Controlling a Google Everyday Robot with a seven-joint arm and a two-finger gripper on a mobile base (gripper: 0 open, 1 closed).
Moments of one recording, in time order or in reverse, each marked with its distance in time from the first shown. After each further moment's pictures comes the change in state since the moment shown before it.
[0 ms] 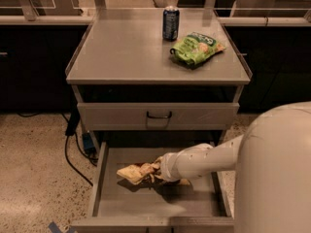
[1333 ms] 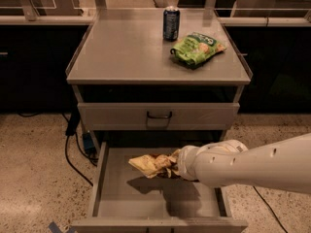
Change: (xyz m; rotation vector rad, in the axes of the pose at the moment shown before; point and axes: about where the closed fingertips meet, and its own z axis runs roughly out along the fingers) arm 0.000 -0.013 -0.148 0.136 0.148 -0.002
